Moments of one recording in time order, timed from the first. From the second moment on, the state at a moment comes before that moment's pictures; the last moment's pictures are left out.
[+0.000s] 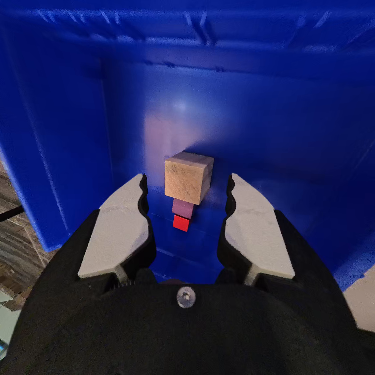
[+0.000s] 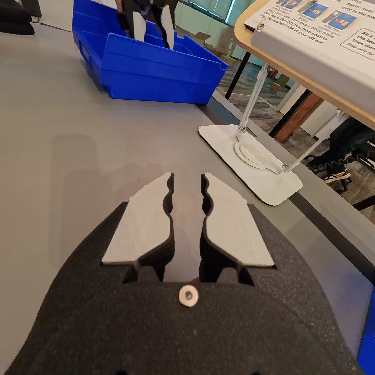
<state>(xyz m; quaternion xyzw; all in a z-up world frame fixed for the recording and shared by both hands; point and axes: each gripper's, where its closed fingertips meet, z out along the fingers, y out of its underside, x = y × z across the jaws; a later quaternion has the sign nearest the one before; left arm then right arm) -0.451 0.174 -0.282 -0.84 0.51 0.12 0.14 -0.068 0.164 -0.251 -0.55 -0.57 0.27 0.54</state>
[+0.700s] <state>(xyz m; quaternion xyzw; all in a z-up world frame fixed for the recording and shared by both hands) -0.460 0.185 -0.285 -0.86 0.48 0.12 0.12 -0.069 0.161 -0.252 -0.55 -0.58 0.27 0.54</state>
